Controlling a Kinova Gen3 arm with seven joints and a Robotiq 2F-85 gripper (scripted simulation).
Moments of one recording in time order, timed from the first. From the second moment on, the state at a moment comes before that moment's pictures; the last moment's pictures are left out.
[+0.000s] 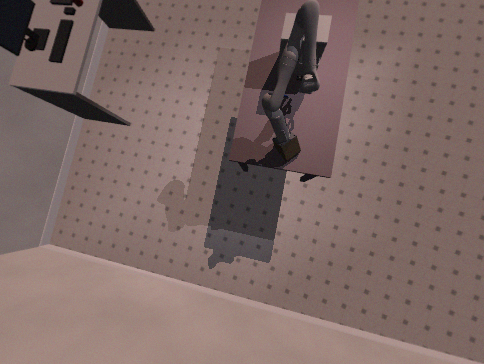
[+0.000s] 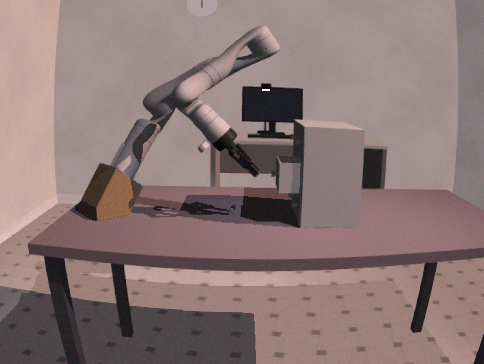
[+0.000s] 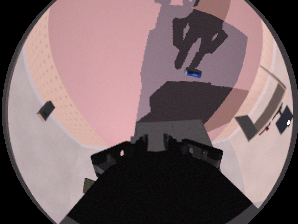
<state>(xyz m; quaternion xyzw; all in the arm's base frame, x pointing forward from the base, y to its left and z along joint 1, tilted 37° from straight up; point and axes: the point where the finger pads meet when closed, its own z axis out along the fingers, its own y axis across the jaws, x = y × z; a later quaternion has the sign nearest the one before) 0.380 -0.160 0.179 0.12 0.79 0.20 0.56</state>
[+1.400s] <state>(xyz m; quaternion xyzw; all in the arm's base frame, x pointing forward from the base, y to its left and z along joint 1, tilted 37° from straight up) 0.368 -0.161 0.172 0.11 0.79 0.19 0.57</state>
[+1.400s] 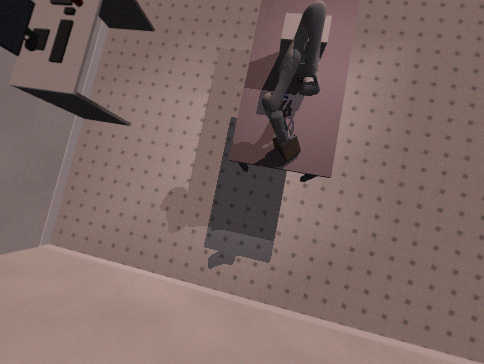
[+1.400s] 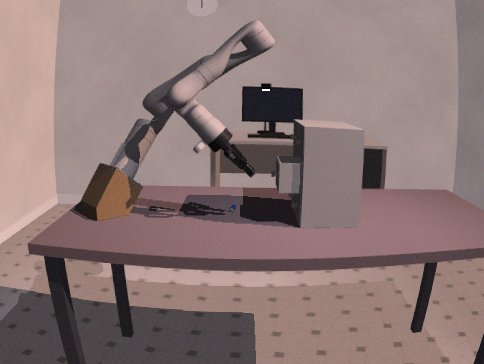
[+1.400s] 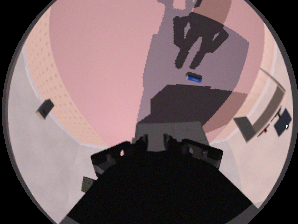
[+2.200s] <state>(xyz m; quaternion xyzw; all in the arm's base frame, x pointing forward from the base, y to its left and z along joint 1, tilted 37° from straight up) 0.358 -0.158 0.172 0.10 0.79 0.20 0.57</state>
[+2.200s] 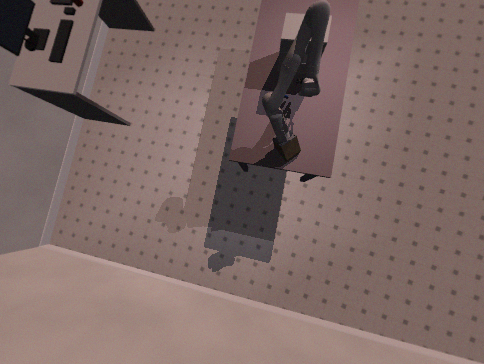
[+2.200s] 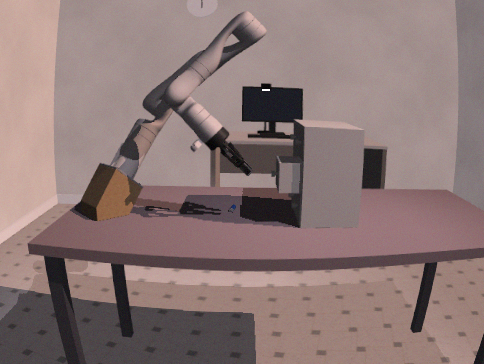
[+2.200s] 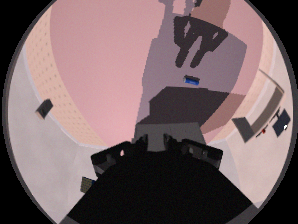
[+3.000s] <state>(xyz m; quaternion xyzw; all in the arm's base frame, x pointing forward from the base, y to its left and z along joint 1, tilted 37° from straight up) 0.340 -0.159 0.172 0.10 0.79 0.20 0.57</state>
